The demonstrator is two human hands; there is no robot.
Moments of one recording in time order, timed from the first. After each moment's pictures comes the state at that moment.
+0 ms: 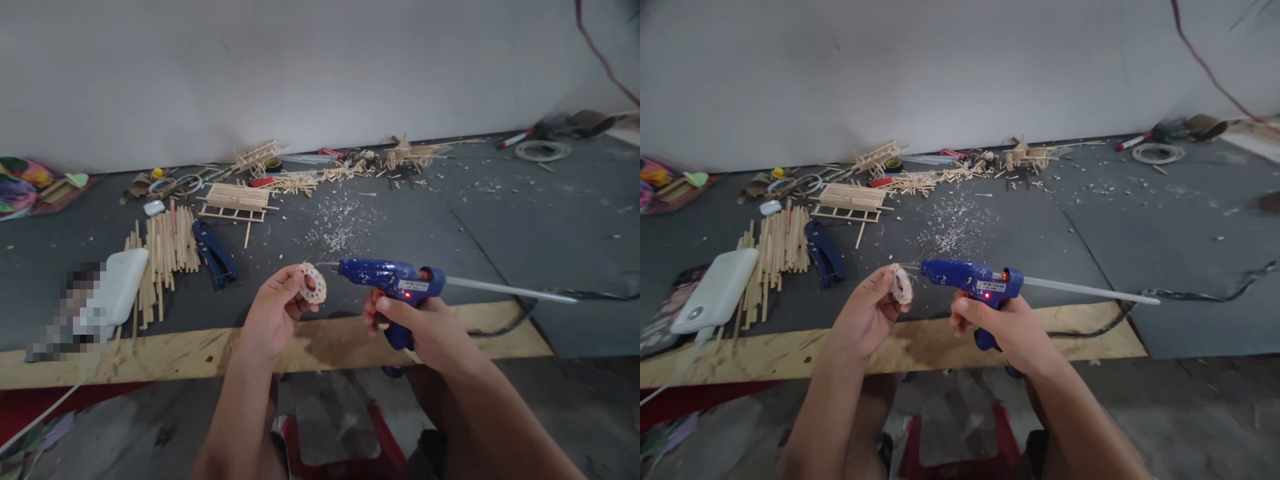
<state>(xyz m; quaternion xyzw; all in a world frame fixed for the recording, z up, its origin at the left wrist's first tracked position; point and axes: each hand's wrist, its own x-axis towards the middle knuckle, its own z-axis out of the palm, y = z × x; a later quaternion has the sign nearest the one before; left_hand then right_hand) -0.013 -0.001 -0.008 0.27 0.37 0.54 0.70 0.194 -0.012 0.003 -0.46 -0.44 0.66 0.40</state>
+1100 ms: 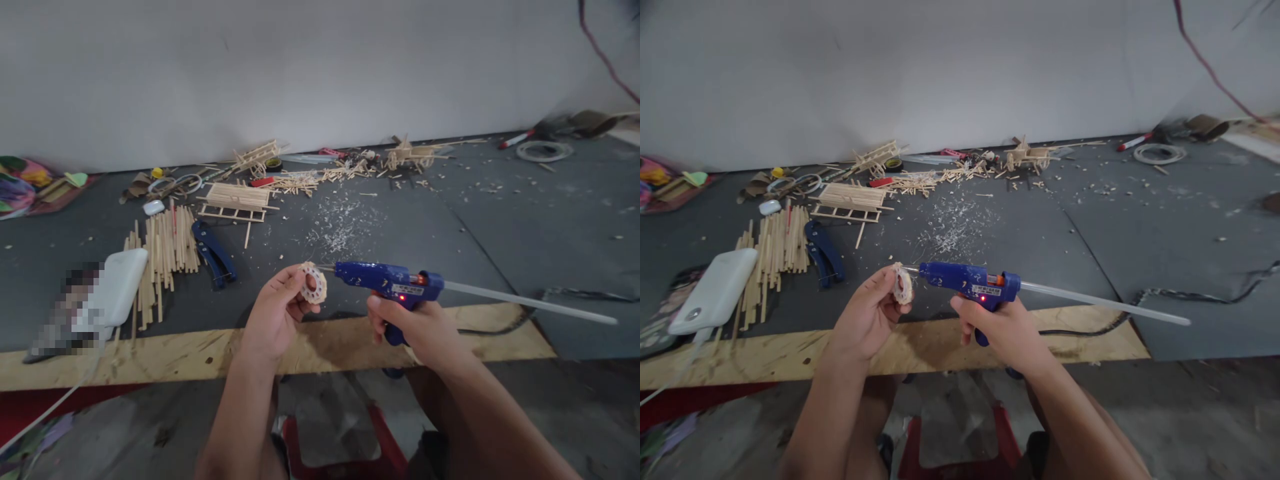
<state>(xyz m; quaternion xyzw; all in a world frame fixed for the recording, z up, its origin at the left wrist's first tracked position) -0.009 0.000 -0.005 0.24 0.38 0.55 0.70 0.188 -0.009 0.003 -0.51 -0.50 0.60 0.36</state>
